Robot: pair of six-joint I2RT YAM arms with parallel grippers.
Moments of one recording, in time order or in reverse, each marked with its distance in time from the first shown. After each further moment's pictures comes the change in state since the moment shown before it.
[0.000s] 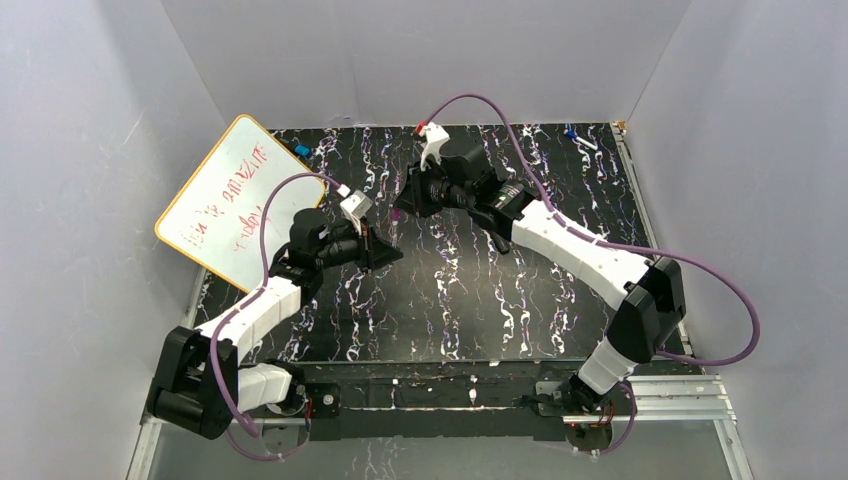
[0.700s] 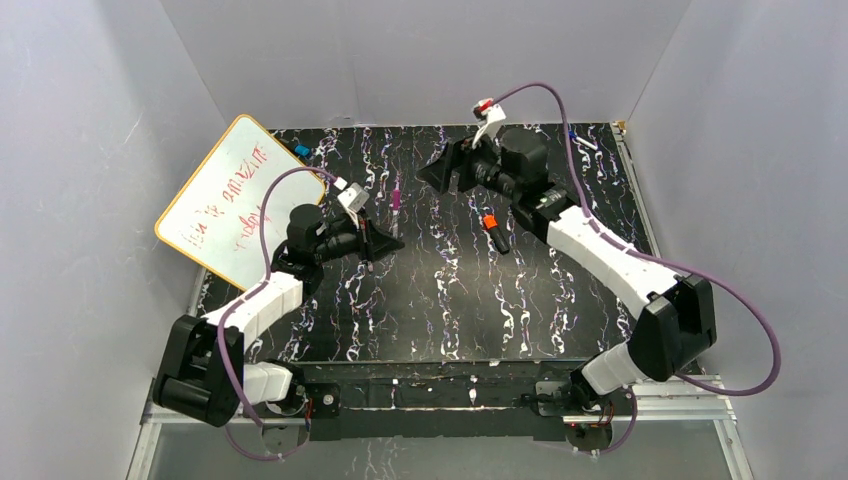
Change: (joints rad) left arm 0.016 0.050 0.010 0.138 0.052 0.010; right arm -0.183 -0.153 -0.223 0.339 -0.044 -0.002
